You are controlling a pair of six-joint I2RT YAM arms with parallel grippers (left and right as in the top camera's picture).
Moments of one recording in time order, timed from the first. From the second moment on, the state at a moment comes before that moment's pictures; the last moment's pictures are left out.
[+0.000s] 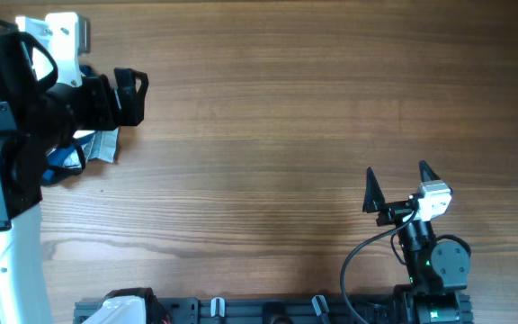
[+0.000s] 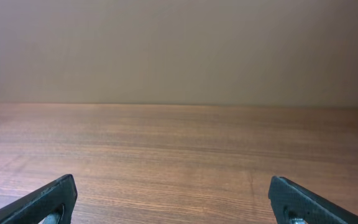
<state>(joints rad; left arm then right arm) 0.04 1.31 1.84 -1.27 0.25 -0.04 0.05 0.02 0.01 0.00 -0.09 0.04</state>
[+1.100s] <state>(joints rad) 0.00 0.97 1.45 -0.74 0.22 -0.04 0.05 0.02 0.01 0.00 -0.09 0.04</state>
